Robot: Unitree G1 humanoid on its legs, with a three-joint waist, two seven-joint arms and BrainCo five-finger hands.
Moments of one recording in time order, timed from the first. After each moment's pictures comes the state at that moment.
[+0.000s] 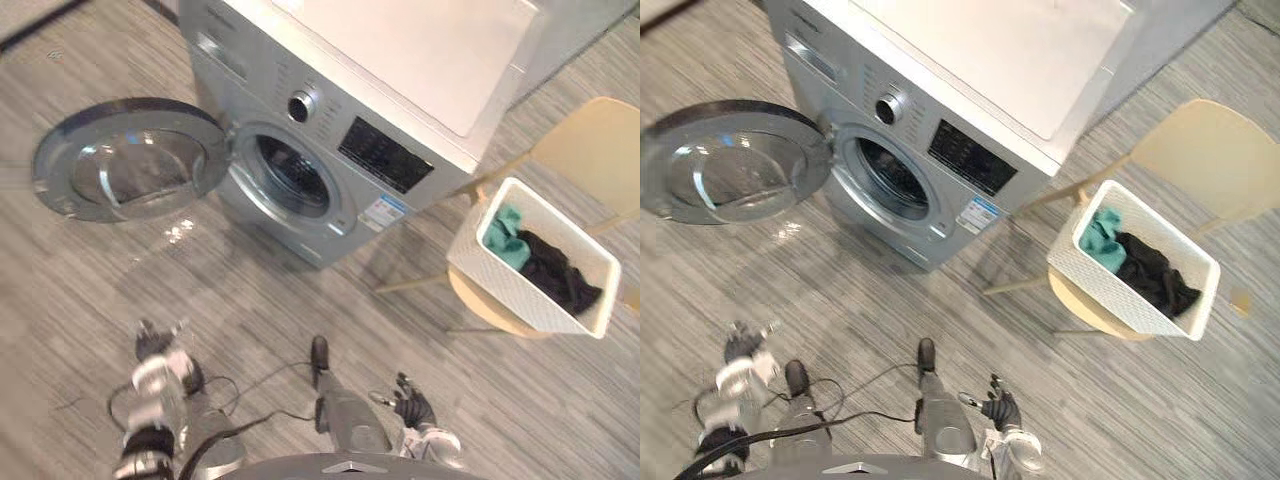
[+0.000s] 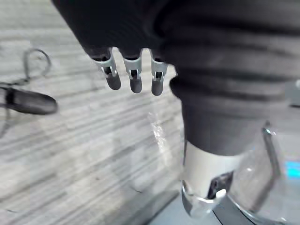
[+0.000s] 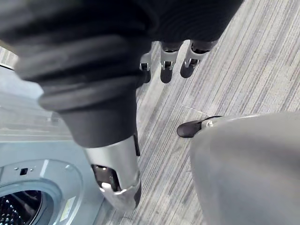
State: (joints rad) left arm 0.02 0.10 0.27 0.67 -0.31 -0.04 0.28; right arm 0.27 -0.02 -0.15 0.52 0.15 0.02 0.04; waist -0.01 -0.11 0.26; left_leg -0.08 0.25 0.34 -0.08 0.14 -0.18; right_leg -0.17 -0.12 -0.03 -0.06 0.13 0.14
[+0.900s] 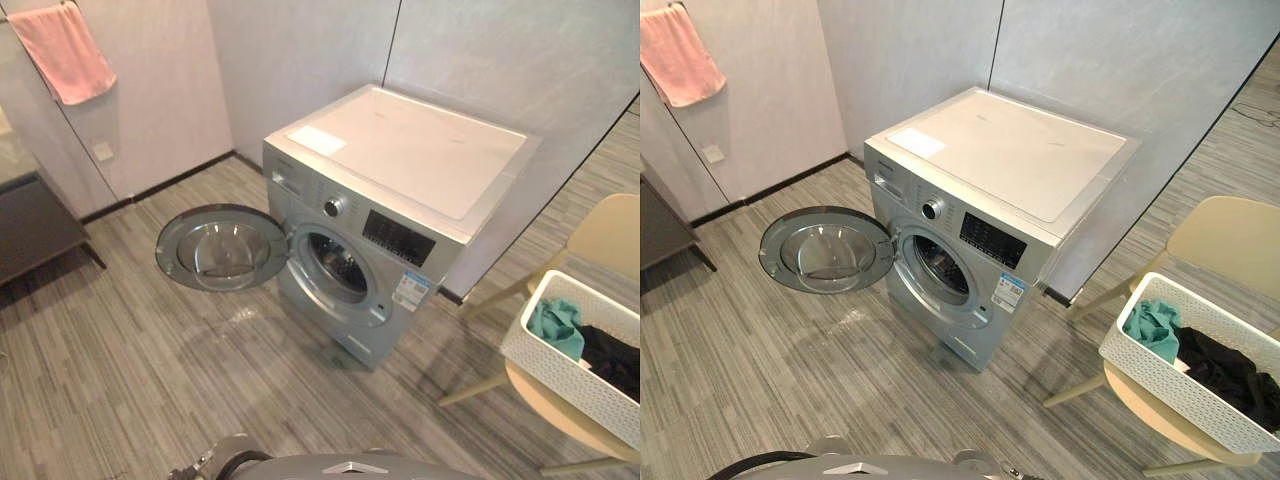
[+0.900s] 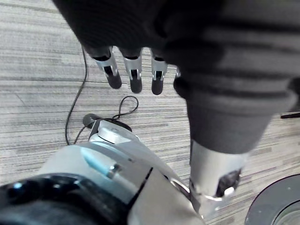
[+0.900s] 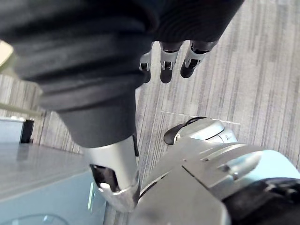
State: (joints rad) left arm 0.17 -0.05 0.59 1.02 -0.10 0.06 0.13; right arm 0.11 -0.07 -0.55 1.06 0.03 0.10 -0.06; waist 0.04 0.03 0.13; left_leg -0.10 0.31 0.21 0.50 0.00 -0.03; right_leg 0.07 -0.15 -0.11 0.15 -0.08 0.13
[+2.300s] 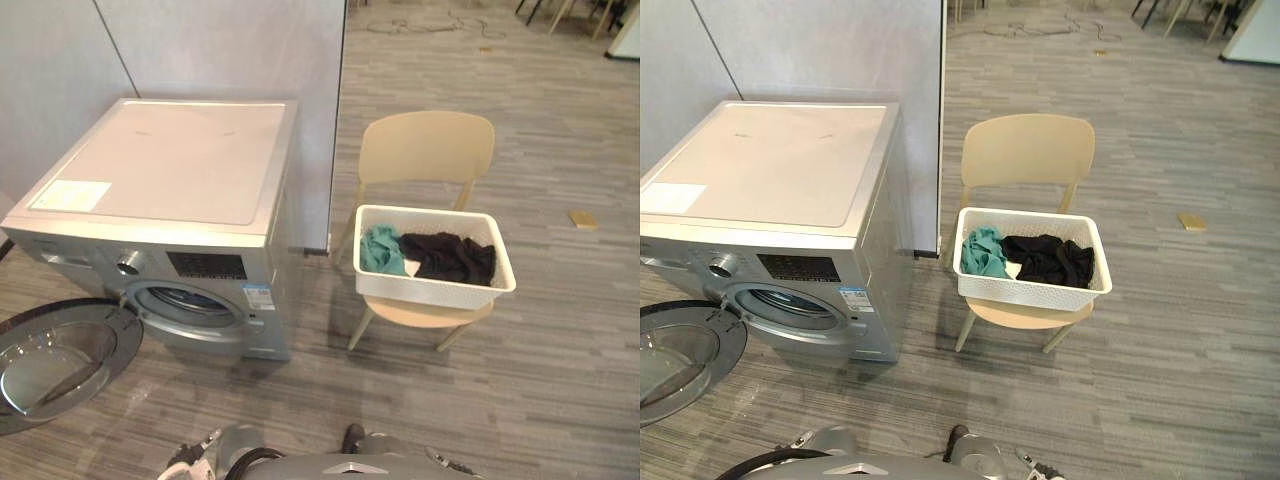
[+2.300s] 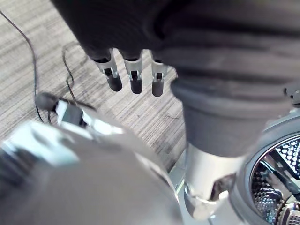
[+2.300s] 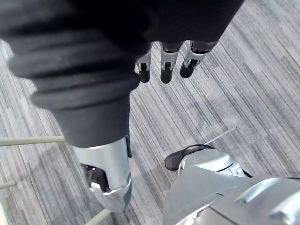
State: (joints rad) left arm 0.11 0.00 0.46 1.07 -0.11 0.06 0.08; right arm 0.01 -0.13 -0.68 1.15 0.03 0.11 -0.05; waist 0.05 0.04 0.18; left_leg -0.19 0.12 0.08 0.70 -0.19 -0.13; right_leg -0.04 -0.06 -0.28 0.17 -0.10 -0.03
